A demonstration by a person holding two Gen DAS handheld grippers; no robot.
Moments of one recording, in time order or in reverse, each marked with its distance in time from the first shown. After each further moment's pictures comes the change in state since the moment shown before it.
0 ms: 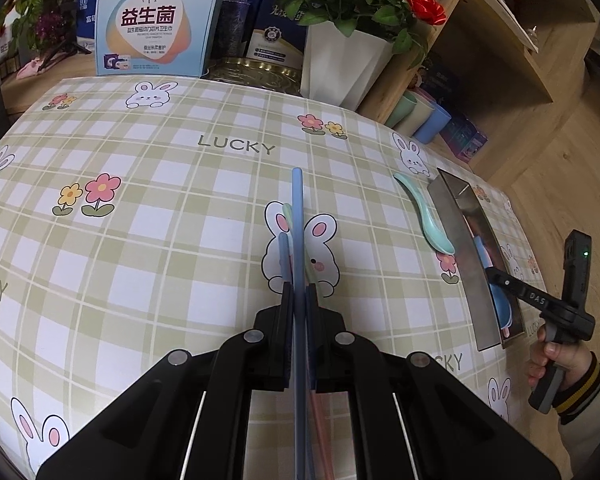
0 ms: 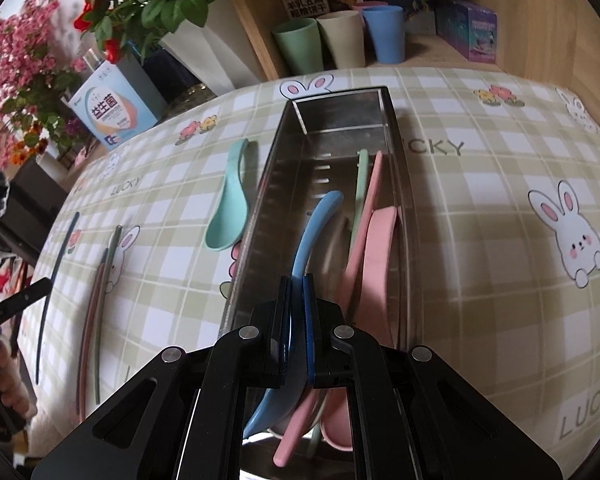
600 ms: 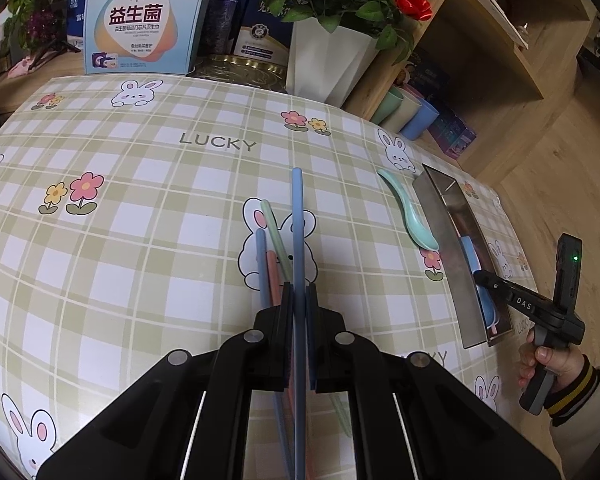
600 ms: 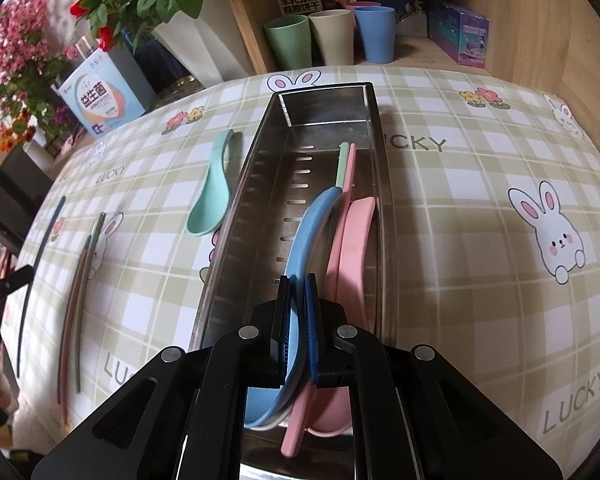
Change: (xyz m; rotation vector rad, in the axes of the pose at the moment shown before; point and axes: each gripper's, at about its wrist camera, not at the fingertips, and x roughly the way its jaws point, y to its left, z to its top) left arm 0.001 -0.012 -0.001 0.007 0.013 -0.035; right arm -0.005 0.000 -0.006 -0.043 0.015 -0.076
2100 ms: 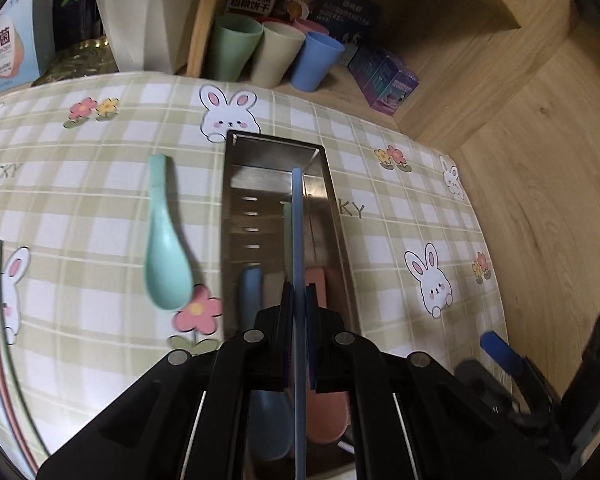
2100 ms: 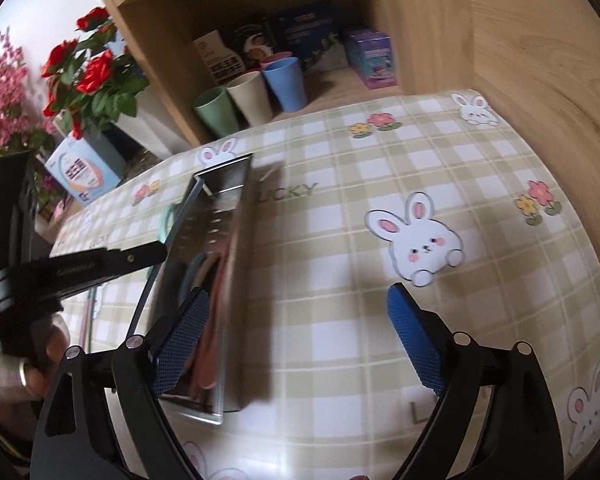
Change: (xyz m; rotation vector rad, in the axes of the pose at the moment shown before) left arm 0.140 -0.240 0.044 0.032 0.162 -0.066; right arm -0.084 -0.107 -0.001 0.183 -0.122 -0.019
